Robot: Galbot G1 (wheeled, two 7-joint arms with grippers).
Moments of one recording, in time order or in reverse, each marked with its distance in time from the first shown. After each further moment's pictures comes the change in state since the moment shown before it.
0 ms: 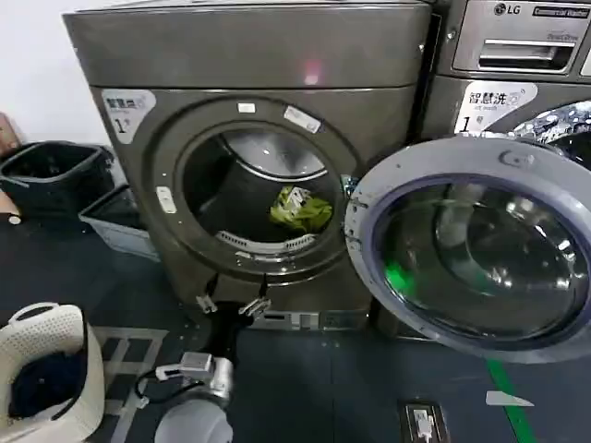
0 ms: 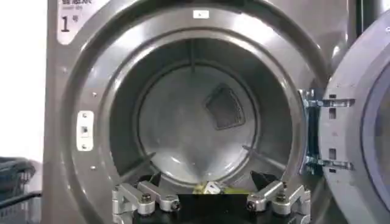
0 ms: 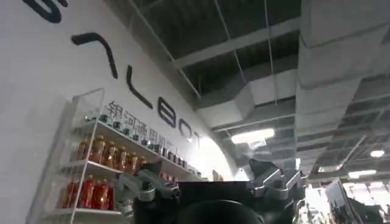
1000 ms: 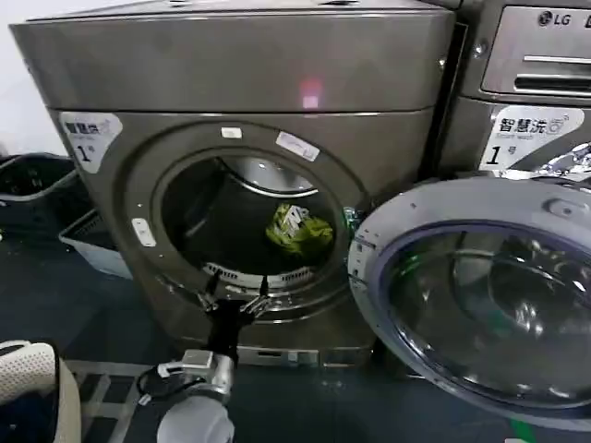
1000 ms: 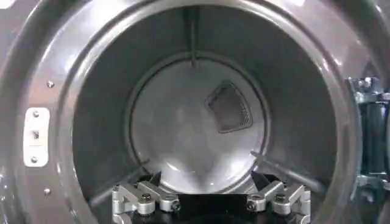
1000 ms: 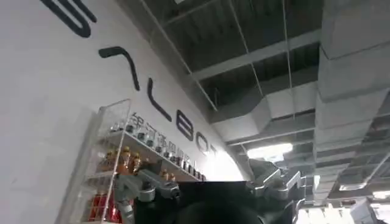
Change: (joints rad) left arm 0.007 -0.004 -0.004 -0.002 -0.002 -0.005 0.000; right arm -0.005 -0.006 -0.002 0.010 0.000 0.021 -0.016
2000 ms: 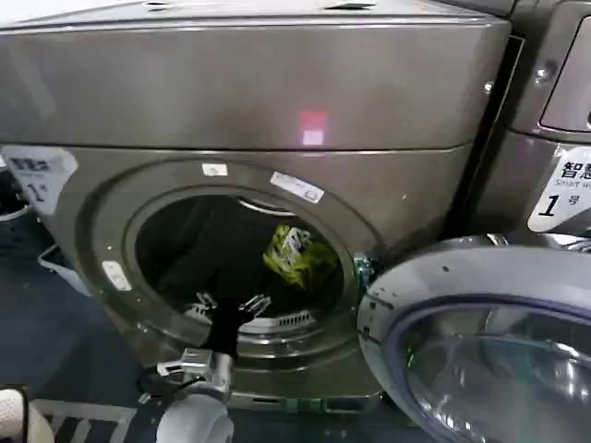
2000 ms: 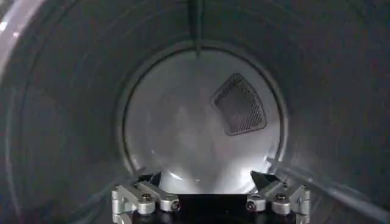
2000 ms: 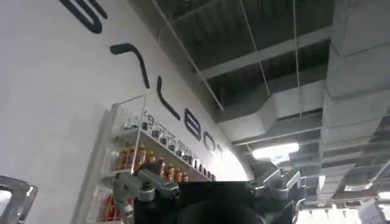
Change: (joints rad) left arm -0.019 0.002 0.002 0.016 -0.005 0.005 0.003; right arm 0.008 0.000 -0.004 -0.005 -0.003 0.003 0.001
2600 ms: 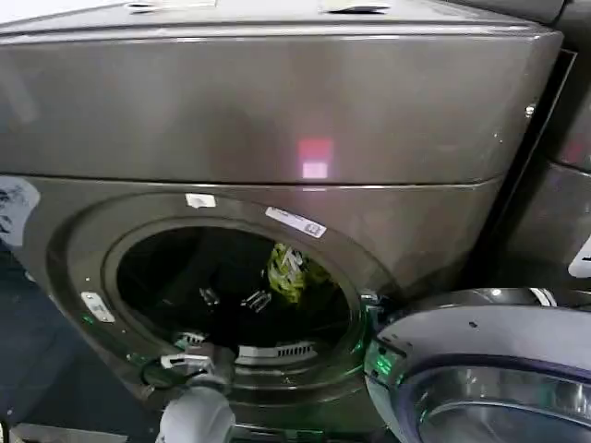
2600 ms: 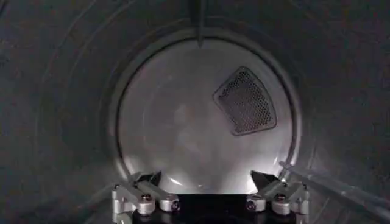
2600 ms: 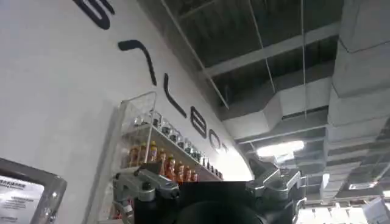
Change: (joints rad) left arm -0.319 -0.030 0.015 0.325 -0.063 -0.053 0.040; right arm -0.023 0.013 0.040 0.039 0.000 -0.044 -0.046
